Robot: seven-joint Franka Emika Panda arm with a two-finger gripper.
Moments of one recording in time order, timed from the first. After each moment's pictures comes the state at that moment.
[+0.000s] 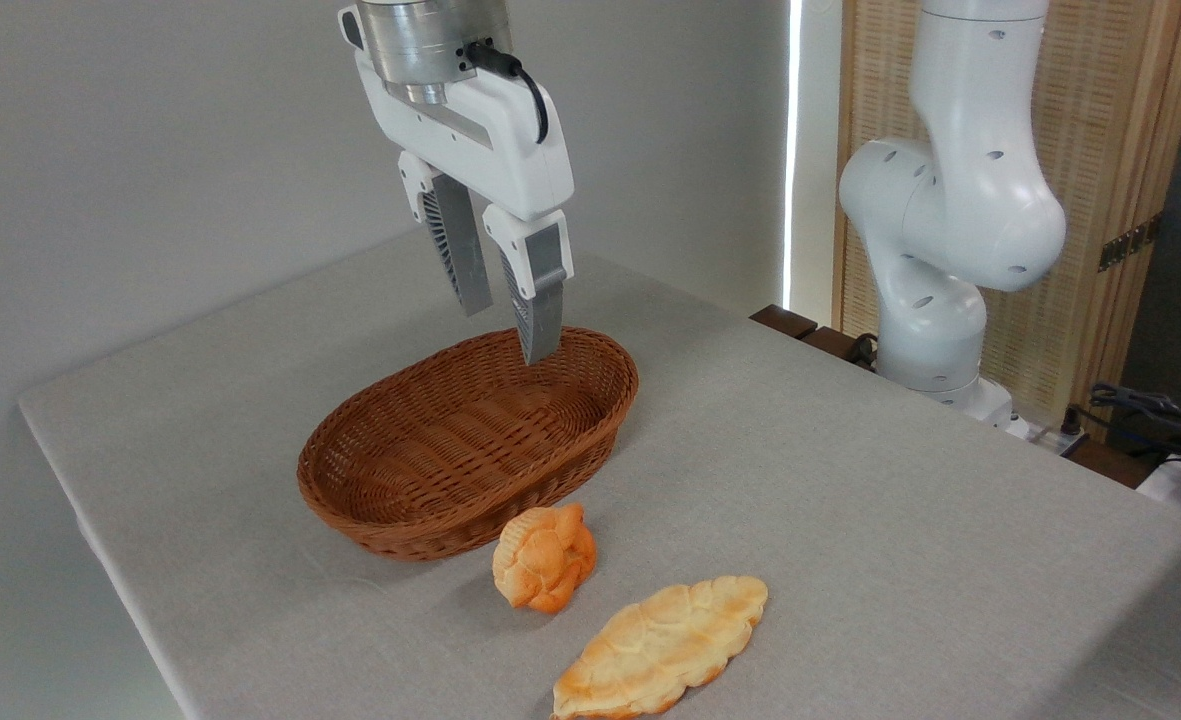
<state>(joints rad) -0.21 -0.11 0.14 -1.72 -0.06 1.58 0.77</state>
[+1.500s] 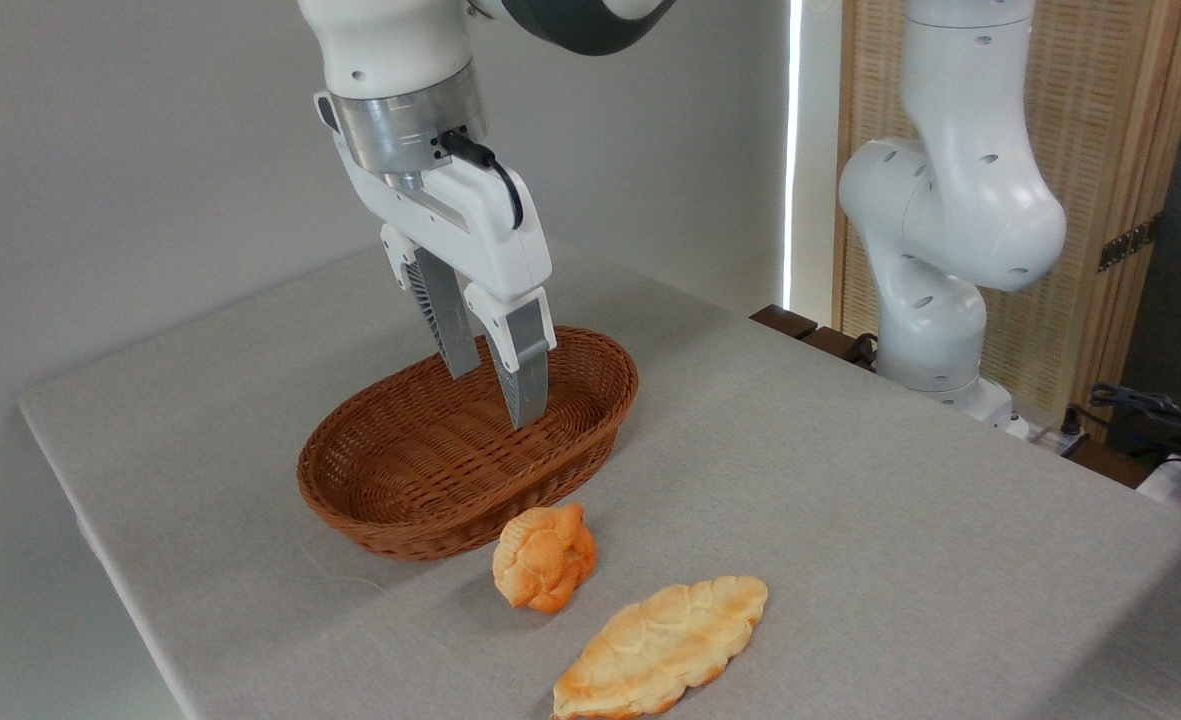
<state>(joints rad) -0.20 -0.01 0.15 -1.72 -0.06 1.63 0.77</state>
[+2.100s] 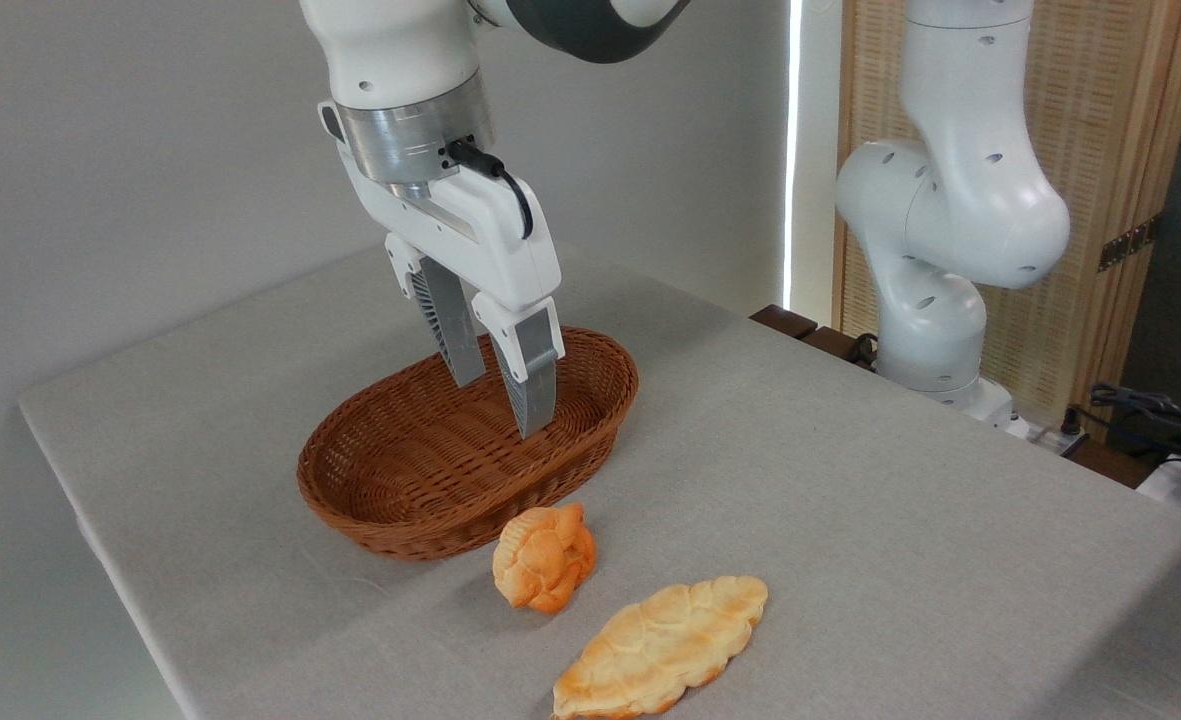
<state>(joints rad) -0.13 -0.01 0.10 -1.72 -0.06 1.63 0.78</state>
